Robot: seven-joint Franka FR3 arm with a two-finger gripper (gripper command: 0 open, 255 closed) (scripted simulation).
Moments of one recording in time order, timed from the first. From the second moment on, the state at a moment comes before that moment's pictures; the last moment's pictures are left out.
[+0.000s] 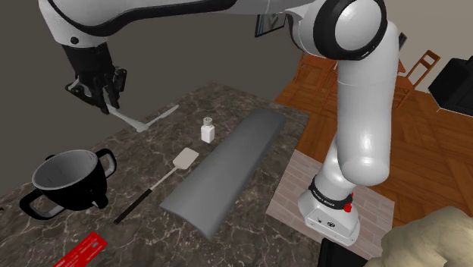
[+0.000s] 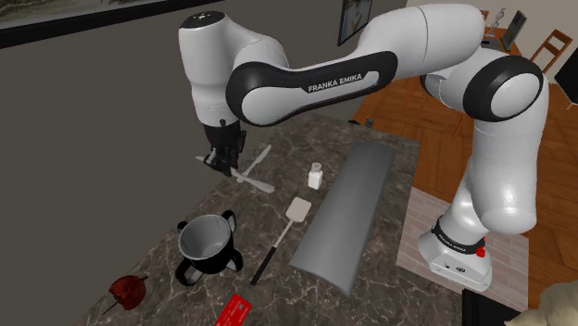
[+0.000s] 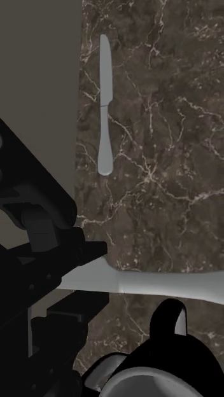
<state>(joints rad) 0.27 0.39 0.45 -1.36 -0.25 1.76 0.52</state>
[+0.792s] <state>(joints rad) 0.57 0.68 0.46 -0.90 -0.37 1.57 0.71</state>
